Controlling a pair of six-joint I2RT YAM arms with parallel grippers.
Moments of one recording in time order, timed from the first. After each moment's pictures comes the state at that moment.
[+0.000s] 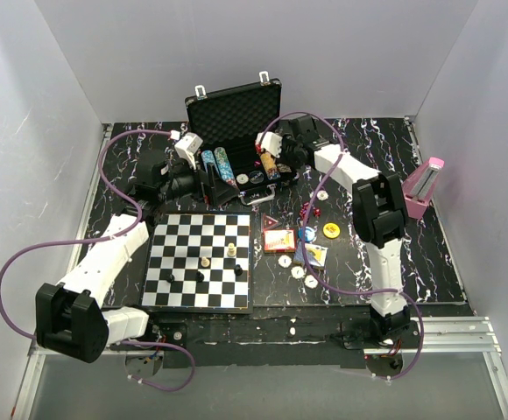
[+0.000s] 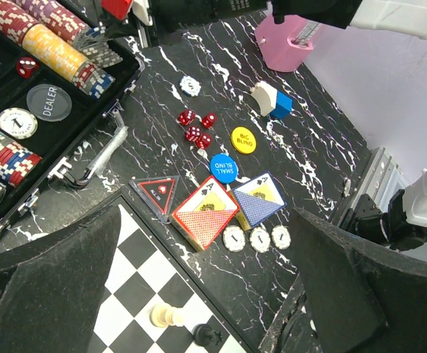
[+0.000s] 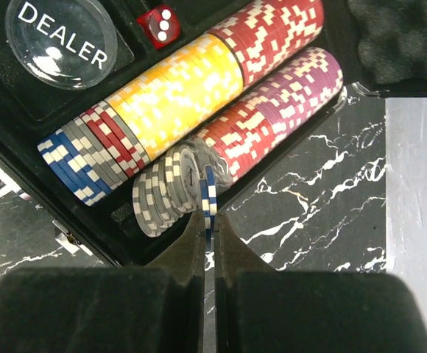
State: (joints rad) left arm -0.29 1.22 0.95 -0.04 0.67 -0.31; right arm 0.44 2.17 1.78 -0.40 -0.19 -0.97
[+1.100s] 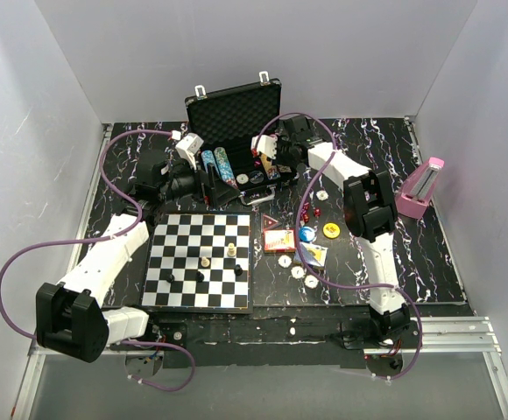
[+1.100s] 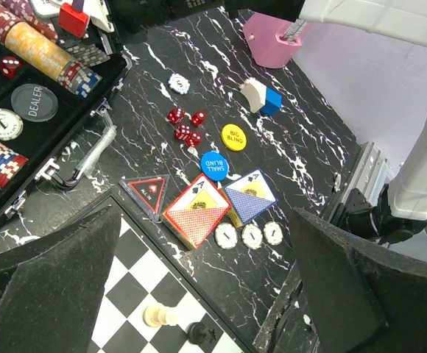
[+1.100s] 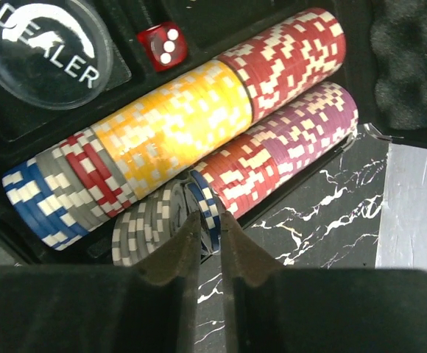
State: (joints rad) left arm -0.29 1.22 0.95 -0.03 0.71 -0.31; right arm 0.44 2.31 1.92 -0.46 -0.22 -1.08
